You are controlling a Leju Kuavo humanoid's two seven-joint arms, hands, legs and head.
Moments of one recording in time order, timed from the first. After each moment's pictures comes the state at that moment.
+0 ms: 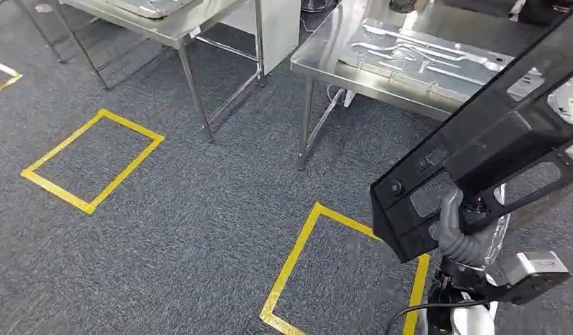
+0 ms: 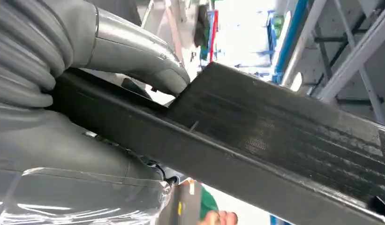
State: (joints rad) left arm -0.09 -0.11 1.05 -0.20 -1.38 0.12 -0.10; right arm 0.05 0.24 -0.27 -1.99 0.12 0.04 -0.36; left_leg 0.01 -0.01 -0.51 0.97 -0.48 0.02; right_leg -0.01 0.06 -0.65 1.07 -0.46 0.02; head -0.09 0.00
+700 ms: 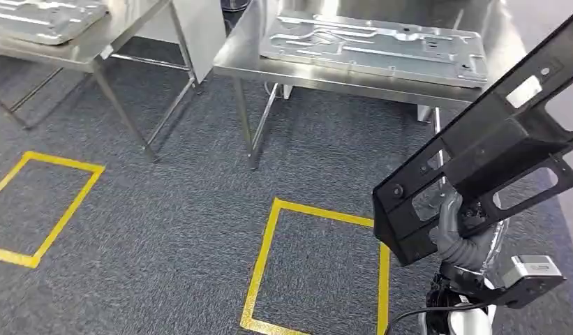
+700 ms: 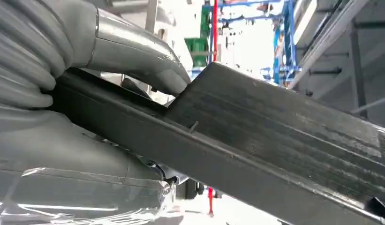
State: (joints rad) left arm -0.10 -0.12 1.05 -0.20 -1.38 0.11 -0.09; right arm 0.08 0.23 -0.25 -1.97 0.13 0.01 -0.38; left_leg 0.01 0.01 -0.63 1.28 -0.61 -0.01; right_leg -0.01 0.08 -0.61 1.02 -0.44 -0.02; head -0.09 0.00
